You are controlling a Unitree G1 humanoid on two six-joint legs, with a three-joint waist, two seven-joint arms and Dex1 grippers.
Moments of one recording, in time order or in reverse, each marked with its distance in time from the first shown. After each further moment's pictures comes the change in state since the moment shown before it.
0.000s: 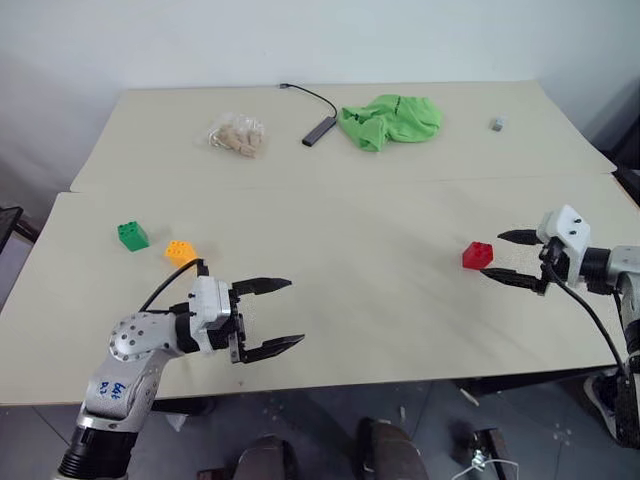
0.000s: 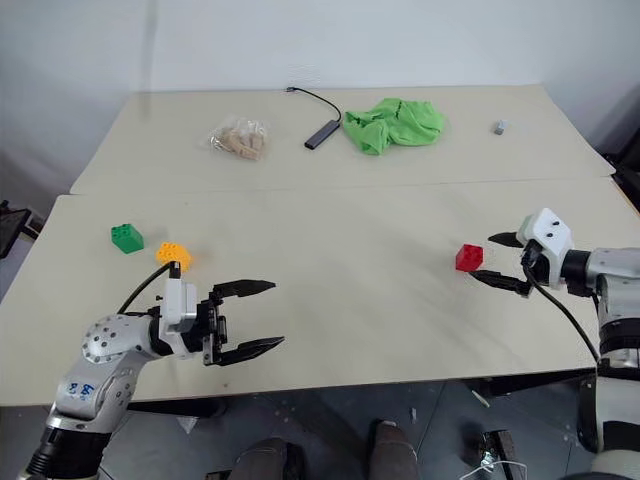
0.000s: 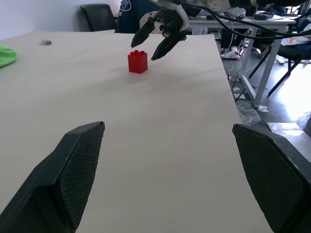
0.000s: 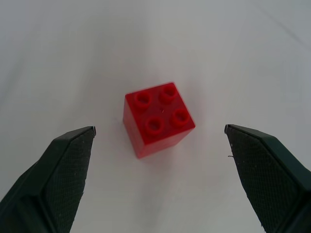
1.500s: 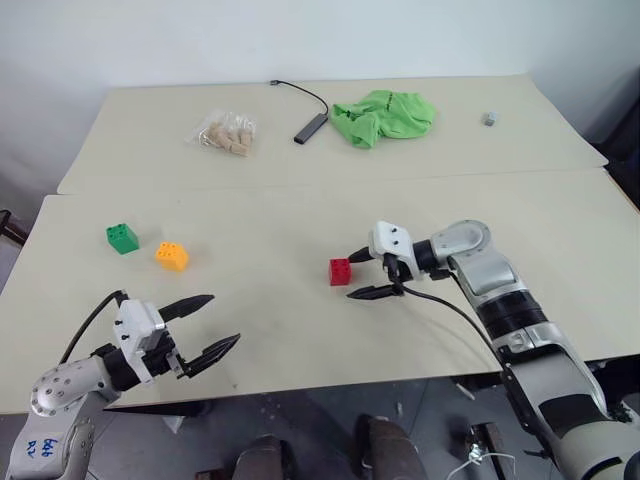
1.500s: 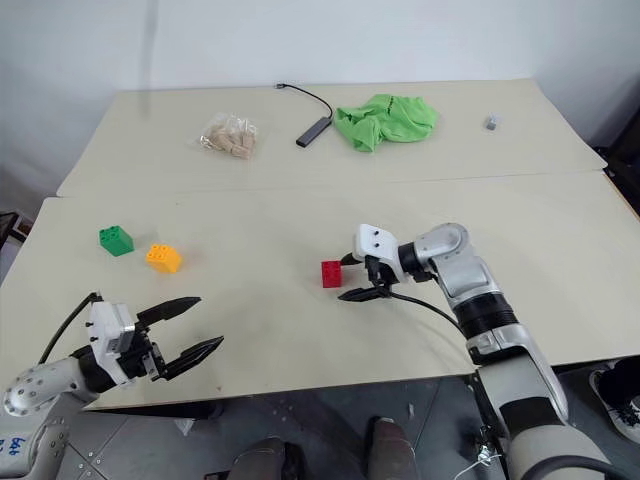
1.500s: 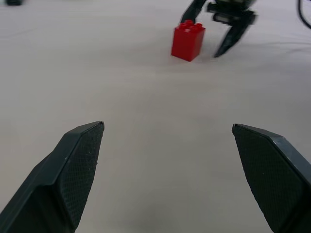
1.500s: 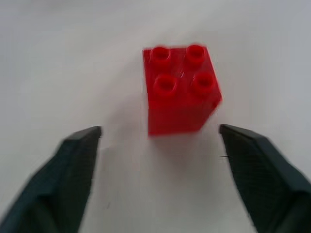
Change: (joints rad) left arm 0.345 0.004 0.357 0.004 -0.037 0.003 0.174; right arm 0.008 0.368 0.235 -0.550 -0.020 0.250 0.022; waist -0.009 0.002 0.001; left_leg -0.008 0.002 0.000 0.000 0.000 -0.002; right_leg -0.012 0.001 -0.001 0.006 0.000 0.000
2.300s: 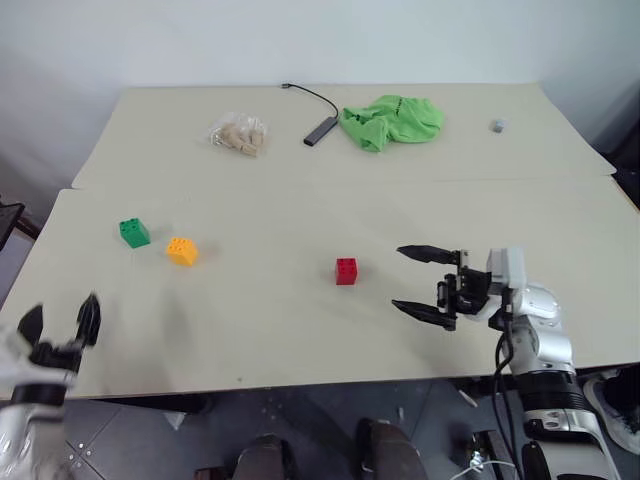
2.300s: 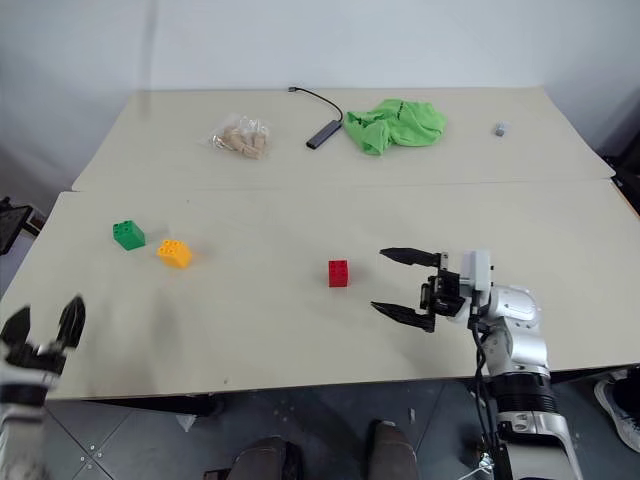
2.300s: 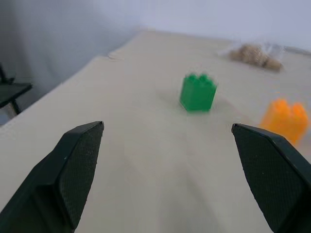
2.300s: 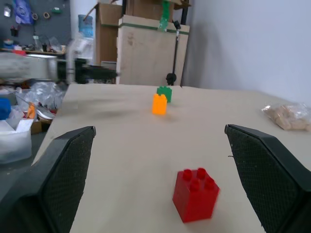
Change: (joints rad) left arm -0.216 -0.236 0.264 0.128 0.017 0.013 0.647; right arm 0.381 0.093 -0.300 -0.218 0.518 -0.182 0.135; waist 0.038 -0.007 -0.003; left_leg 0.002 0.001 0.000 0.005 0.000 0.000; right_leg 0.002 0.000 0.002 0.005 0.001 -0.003
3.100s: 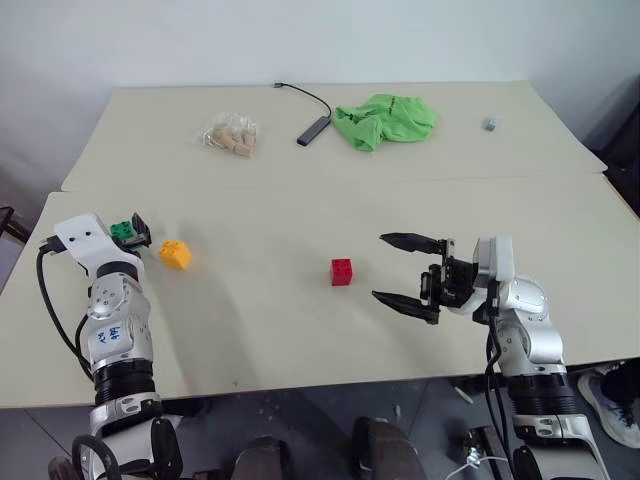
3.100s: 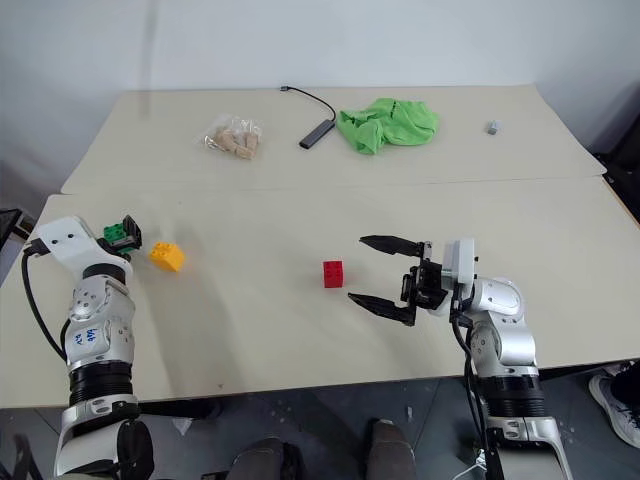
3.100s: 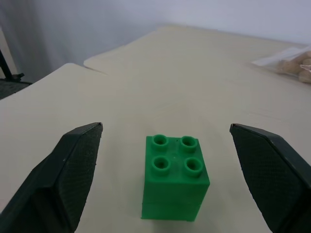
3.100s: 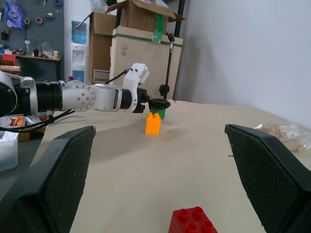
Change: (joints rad) left arm -0.516 0.020 -0.174 0.482 0.270 0.008 0.394; right arm 0.012 0.022 0.034 -0.201 0.003 0.090 -0.148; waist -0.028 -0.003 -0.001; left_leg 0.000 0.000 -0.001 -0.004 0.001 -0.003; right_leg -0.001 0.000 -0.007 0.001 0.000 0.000
